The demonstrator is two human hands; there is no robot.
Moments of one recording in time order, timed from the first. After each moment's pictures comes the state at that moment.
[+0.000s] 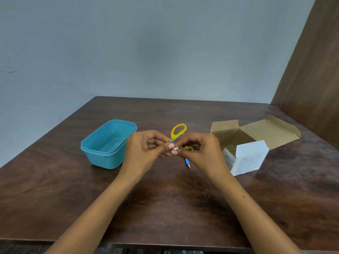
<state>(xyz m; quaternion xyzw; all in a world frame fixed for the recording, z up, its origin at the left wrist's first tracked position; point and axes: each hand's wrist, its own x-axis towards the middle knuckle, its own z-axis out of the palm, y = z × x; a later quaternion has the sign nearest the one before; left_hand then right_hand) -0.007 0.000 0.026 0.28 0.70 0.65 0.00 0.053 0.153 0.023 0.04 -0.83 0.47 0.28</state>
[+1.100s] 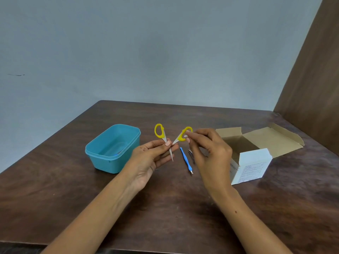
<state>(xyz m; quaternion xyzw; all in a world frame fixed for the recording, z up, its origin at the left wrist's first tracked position) -0.006 0.005 0.033 0.07 0.49 0.84 0.24 0.053 0.146 0.018 0.02 -0.79 0.29 0.54</state>
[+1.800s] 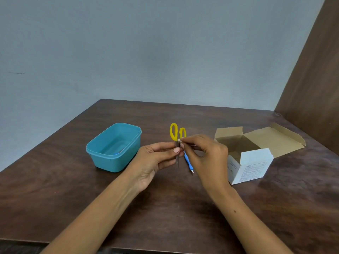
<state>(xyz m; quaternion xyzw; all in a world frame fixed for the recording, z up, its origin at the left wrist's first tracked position) -0.003 0.004 0.029 0.13 0.56 0.78 0.25 0.053 0.144 0.016 0.05 -0.82 0.29 0.48</state>
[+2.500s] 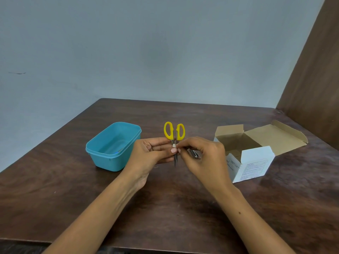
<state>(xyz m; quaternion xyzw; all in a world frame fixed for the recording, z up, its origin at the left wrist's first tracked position) -0.005 0.000 0.027 0.19 0.62 0.75 0.16 0.059 0.143 0.022 0.09 -0.86 0.28 0.43</state>
